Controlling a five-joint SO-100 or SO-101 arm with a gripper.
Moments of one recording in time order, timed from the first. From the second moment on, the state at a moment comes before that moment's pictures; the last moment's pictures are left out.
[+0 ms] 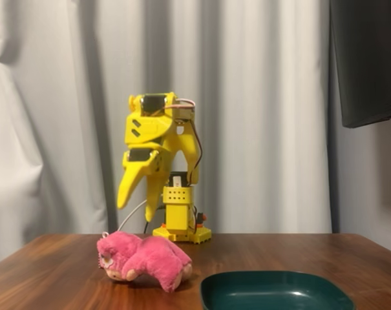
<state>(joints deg) -12.7 99.1 106.7 69.4 4.7</state>
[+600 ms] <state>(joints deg) -15.5 99.1 119.3 68.6 4.3</state>
